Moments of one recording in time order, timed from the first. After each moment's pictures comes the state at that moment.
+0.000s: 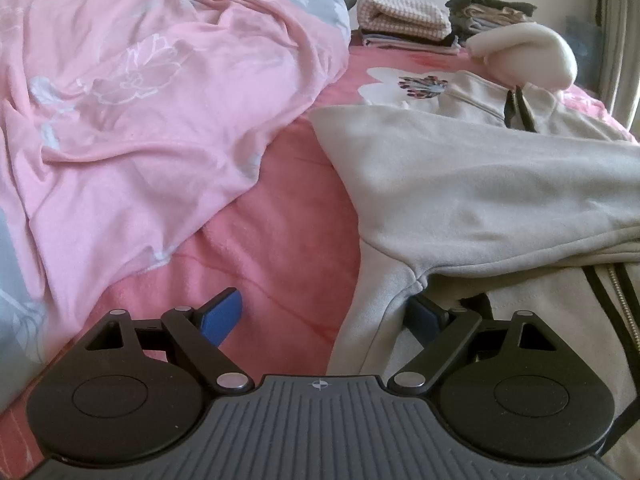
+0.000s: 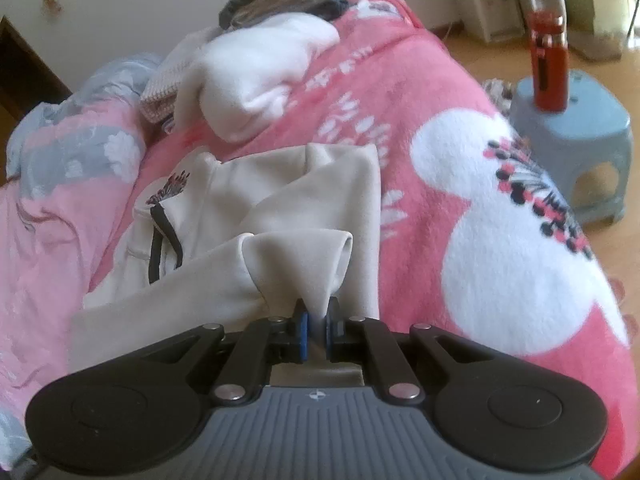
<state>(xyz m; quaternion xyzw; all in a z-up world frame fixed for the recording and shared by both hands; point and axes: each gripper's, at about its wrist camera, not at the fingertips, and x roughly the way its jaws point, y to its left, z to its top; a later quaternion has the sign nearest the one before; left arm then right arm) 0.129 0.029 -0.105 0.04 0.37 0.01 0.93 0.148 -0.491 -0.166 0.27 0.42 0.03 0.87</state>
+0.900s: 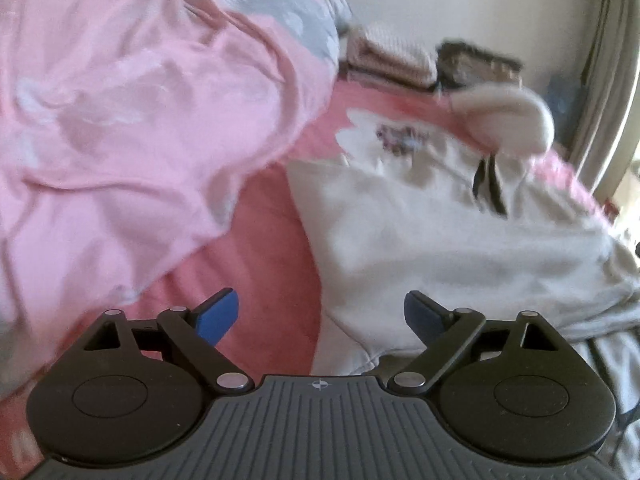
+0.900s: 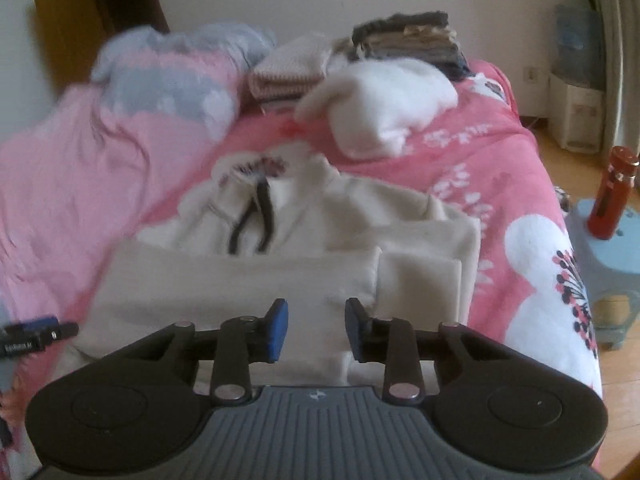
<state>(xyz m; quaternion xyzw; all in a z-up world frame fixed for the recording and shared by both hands) 0.154 0.026 -0.087 -0.03 0.36 -0.04 0.93 0.119 -0.417 -0.116 0.08 0.38 0.11 0.91</state>
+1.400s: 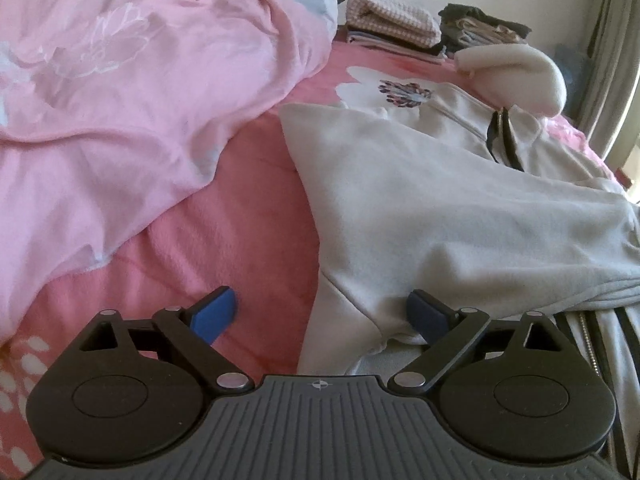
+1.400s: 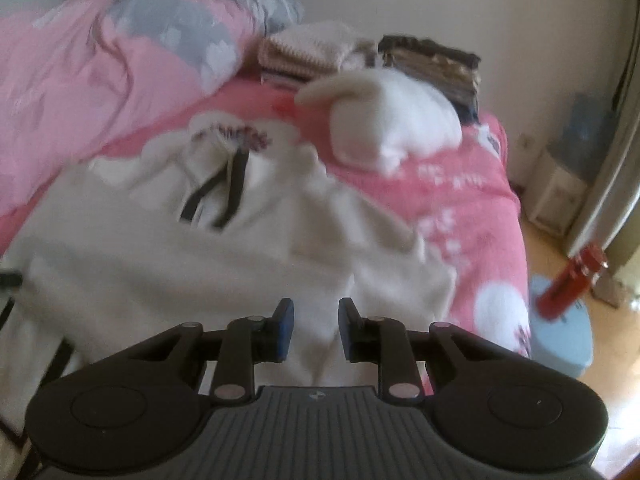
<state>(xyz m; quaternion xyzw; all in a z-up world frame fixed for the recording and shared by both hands) 0.154 0.029 -0.112 -0.04 0.38 -0.03 0.92 0.150 -0.379 -0.121 -0.08 0.36 0.09 0.92</state>
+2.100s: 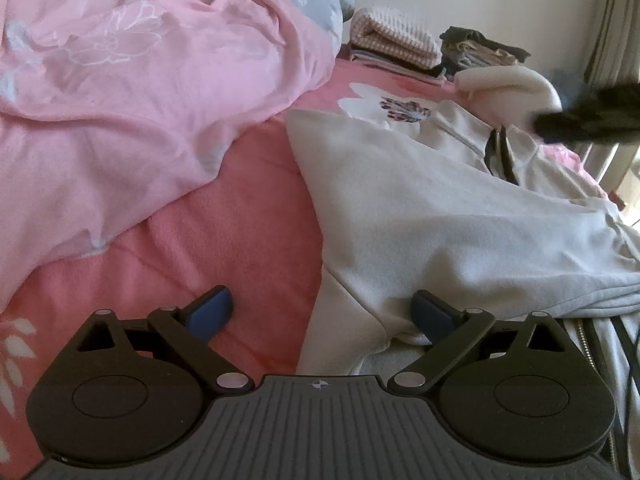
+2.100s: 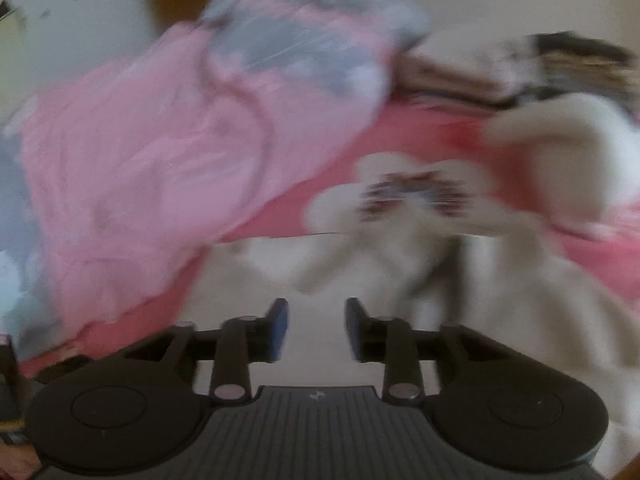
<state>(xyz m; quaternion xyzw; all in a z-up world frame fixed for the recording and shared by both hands) 0.147 0.034 -0.120 -0.07 0.35 -0.04 0.93 0.231 -0.246 -0.093 0.01 0.38 0.31 0.87</state>
